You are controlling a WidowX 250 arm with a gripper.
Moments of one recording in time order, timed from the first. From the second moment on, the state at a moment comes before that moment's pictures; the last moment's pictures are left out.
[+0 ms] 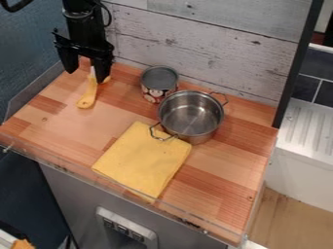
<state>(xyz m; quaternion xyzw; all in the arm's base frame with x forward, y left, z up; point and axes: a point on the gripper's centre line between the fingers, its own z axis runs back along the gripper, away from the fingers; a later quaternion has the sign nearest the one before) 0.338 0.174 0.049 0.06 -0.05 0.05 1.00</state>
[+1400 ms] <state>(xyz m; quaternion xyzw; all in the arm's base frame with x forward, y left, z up) 0.267 0.046 0.031 -0.01 -0.06 -0.08 1.00</state>
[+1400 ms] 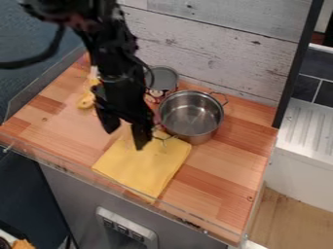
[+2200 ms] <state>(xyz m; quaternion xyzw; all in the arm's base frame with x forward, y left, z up) 0.268 0.056 -0.007 0.00 -0.05 -0.05 1.00</state>
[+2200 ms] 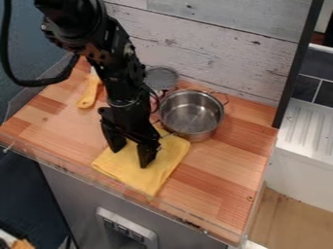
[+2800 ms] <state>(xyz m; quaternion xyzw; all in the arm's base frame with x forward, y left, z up) 0.270 0.131 -0.006 0.05 -0.09 -0.02 0.99</state>
